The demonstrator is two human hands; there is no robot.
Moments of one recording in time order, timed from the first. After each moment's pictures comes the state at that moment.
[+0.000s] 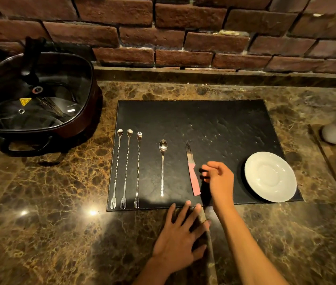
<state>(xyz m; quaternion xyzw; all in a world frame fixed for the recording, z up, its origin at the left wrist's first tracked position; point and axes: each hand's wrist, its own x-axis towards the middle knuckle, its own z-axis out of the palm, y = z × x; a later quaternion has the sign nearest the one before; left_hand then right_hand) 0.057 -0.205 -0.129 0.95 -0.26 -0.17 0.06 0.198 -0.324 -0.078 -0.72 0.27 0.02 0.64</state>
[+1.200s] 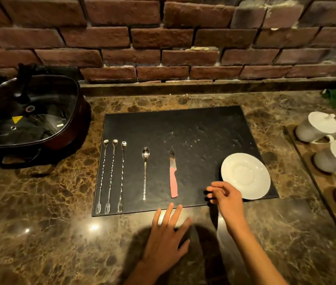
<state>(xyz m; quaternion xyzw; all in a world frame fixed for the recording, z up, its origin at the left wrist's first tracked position) 0.046 -0.228 -0.131 0.97 -0.21 -0.10 0.11 0.150 -0.413 -0.057 -0.74 0.24 0.06 0.63</state>
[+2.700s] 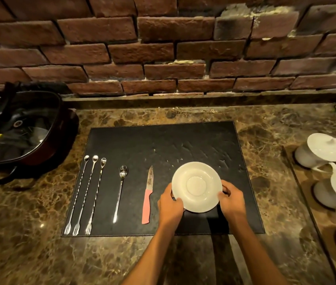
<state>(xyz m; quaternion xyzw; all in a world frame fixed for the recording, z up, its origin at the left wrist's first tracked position) 0.217 -0.360 -0.065 0.71 0.33 -0.09 0.62 0.255 -0.517 -0.091 -0.80 0.23 0.10 0.55</state>
